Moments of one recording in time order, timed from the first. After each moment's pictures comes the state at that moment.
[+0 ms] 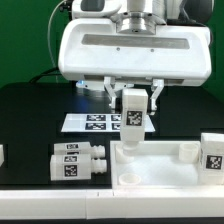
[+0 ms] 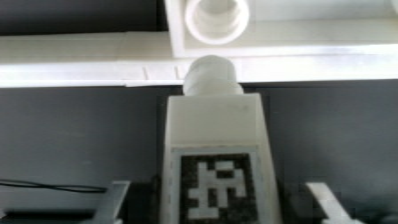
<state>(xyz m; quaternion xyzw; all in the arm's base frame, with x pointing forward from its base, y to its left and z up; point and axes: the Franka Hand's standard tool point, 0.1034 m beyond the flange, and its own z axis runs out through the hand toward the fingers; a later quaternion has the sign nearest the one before) 0.624 0.005 0.120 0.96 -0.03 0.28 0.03</state>
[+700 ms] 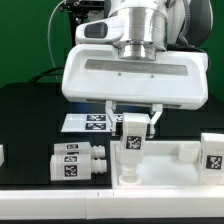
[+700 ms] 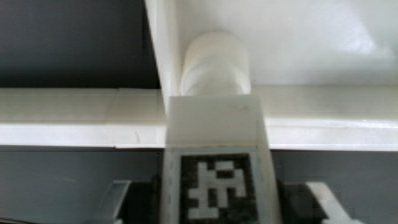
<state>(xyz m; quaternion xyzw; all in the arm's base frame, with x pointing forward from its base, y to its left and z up) 0.618 0.001 0.087 0.97 -0.02 0.26 0.04</state>
